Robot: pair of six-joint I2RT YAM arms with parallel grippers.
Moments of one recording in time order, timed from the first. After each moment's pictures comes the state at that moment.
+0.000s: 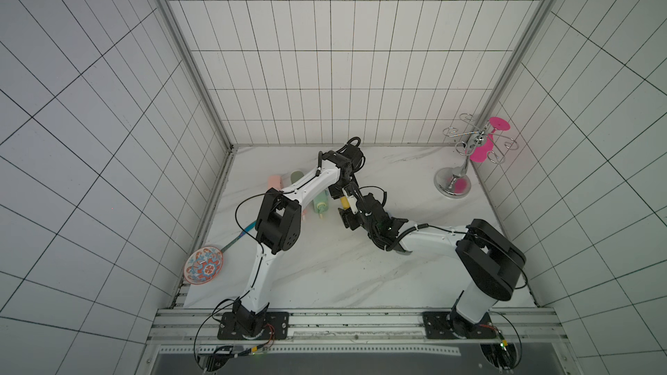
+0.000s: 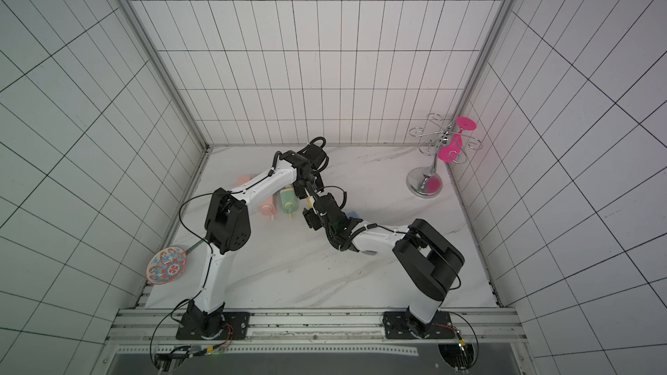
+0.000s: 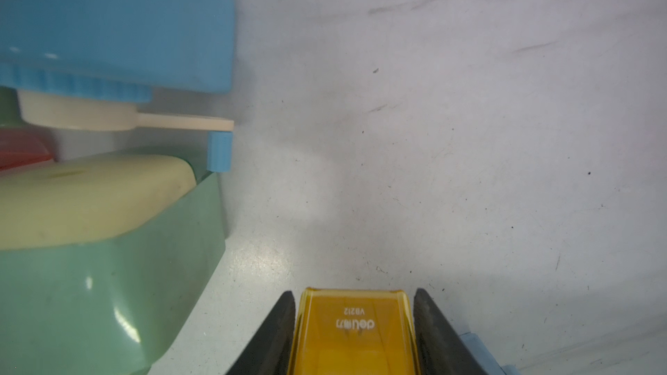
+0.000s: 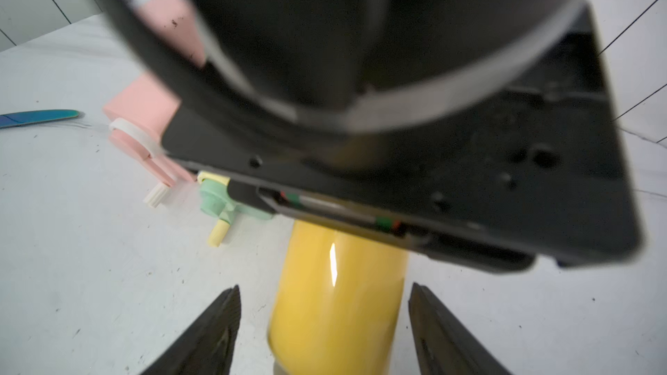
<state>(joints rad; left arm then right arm) -0.60 2.23 2.03 -1.08 -0.03 -0.90 0.86 1.71 0.90 0.32 0.29 0.04</state>
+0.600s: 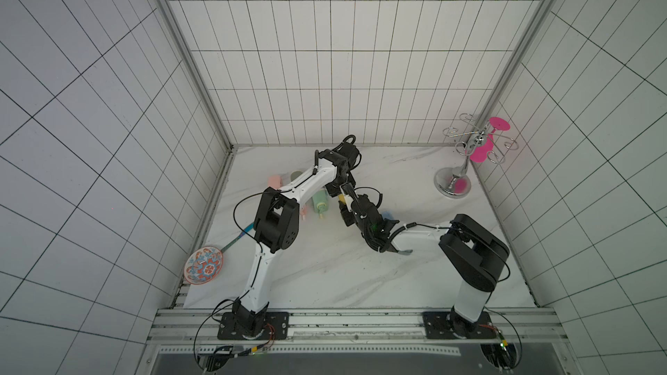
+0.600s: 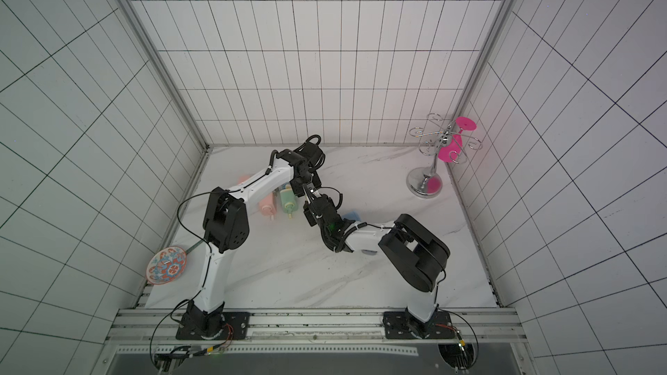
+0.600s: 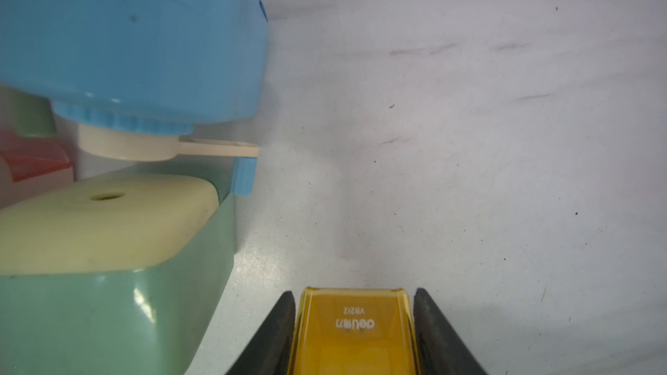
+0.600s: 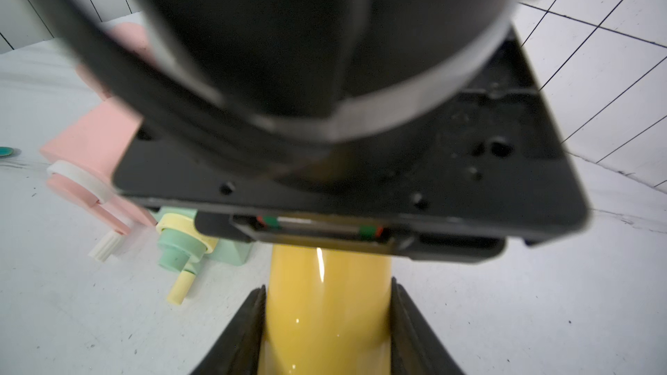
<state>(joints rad) -0.58 2.23 2.02 -1.05 -0.04 -0.95 0.87 1.80 0.91 0.48 0.41 0.01</state>
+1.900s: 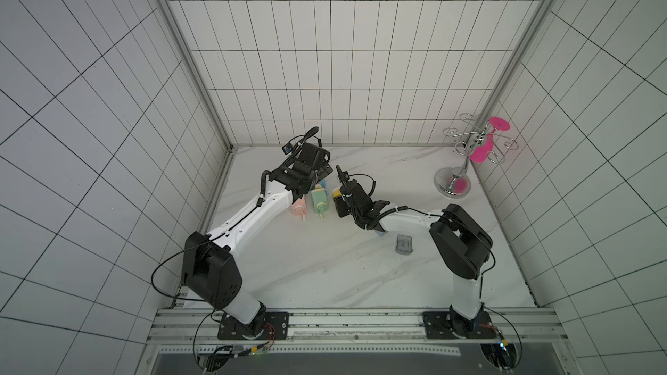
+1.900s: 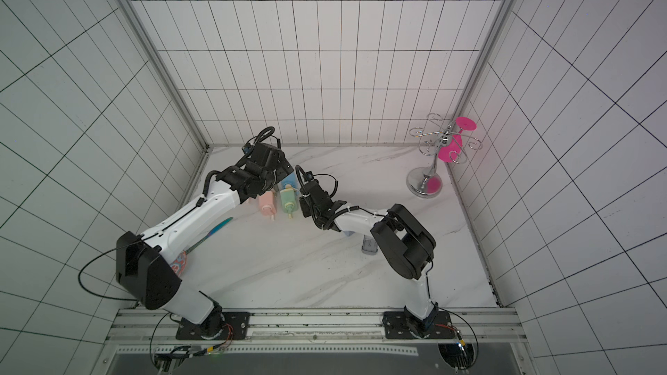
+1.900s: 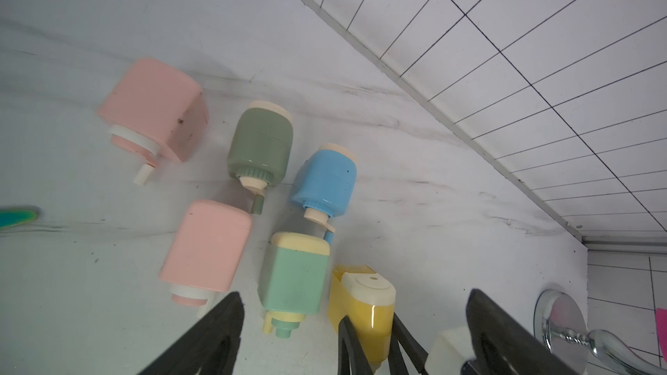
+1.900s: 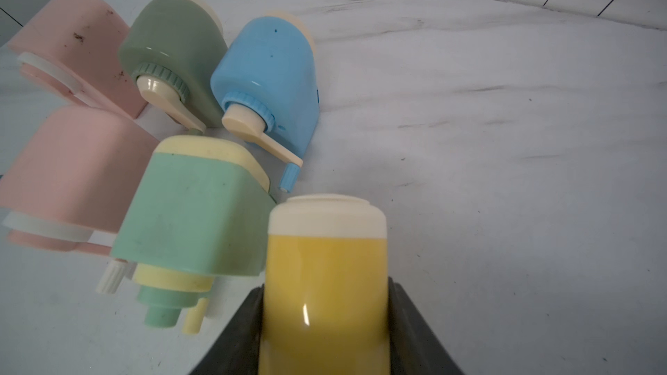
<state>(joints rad) -0.52 1.55 1.41 -0.65 -0.36 -1.00 0.81 1.94 1.24 0.04 0.27 0.28</state>
